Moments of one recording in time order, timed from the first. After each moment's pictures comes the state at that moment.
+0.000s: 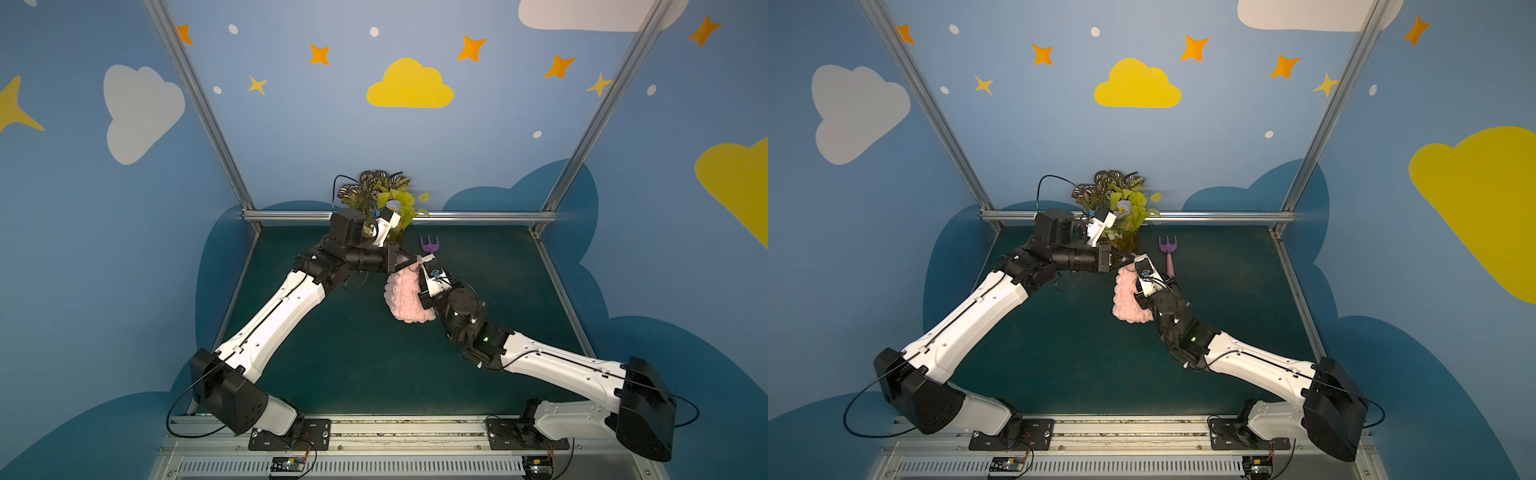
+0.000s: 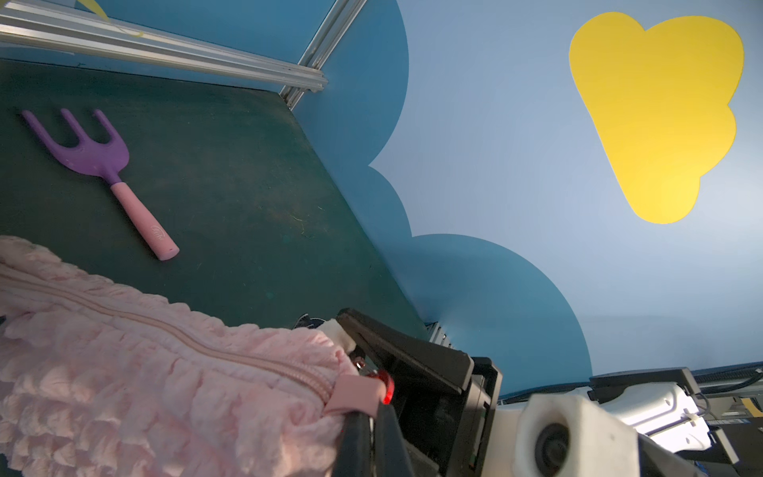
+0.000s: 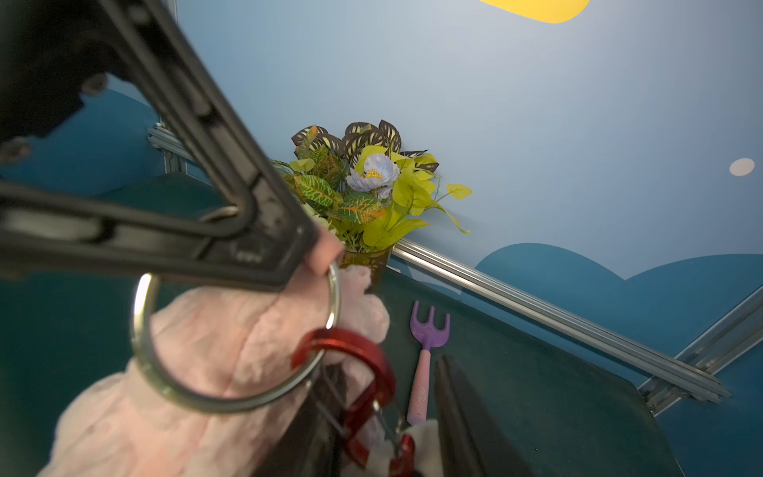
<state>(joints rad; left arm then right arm) -0.51 1.47 1.50 -0.48 0.71 -0.54 0.99 1.26 0.82 0.41 0.63 -0.23</state>
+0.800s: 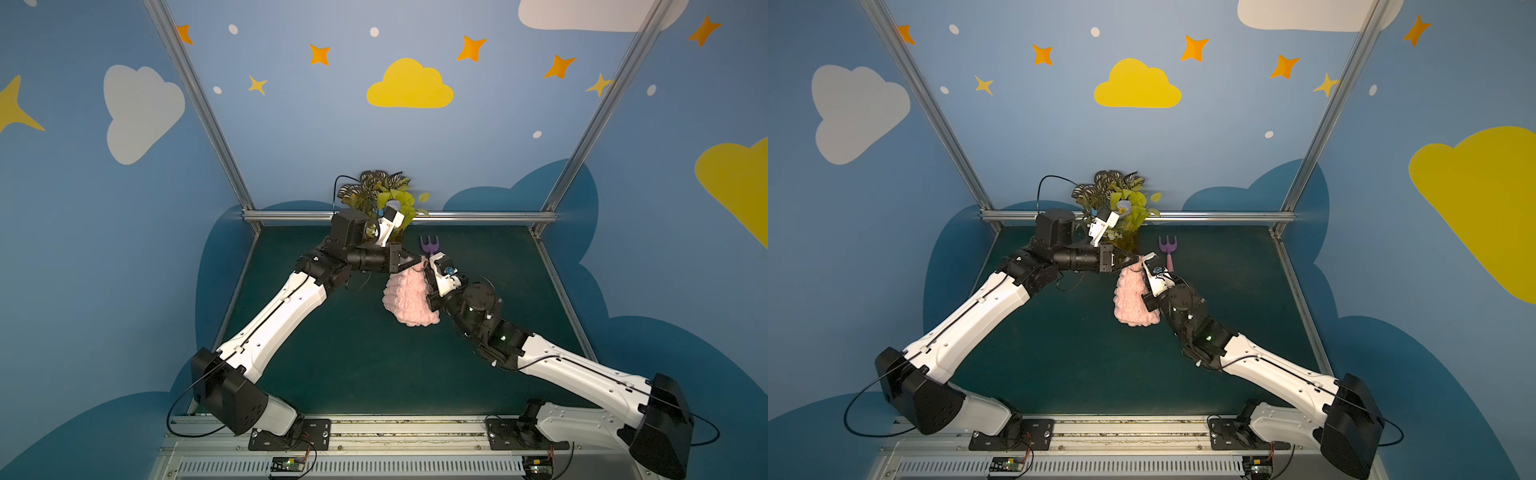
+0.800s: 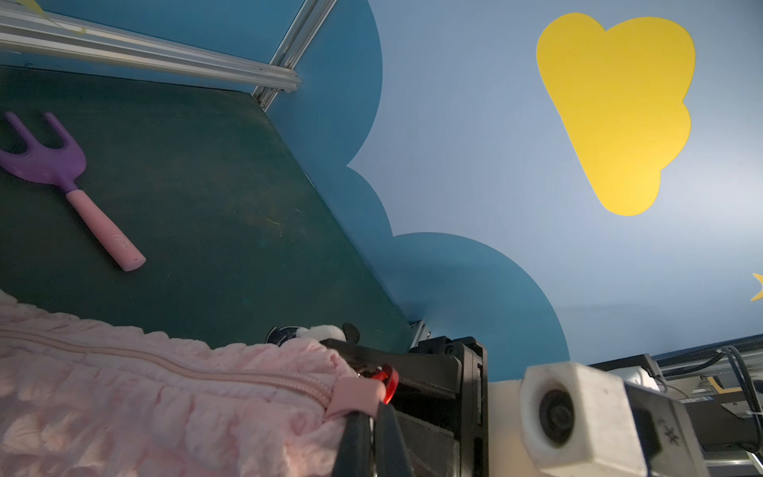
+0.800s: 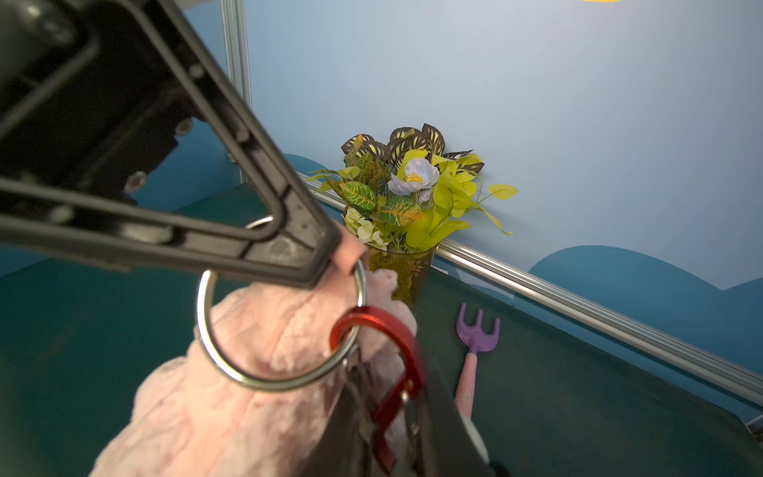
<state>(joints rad) -0.52 1.47 1.49 -0.42 0.75 -0.57 0.92 1.15 0.82 0.25 0.40 -0.12</state>
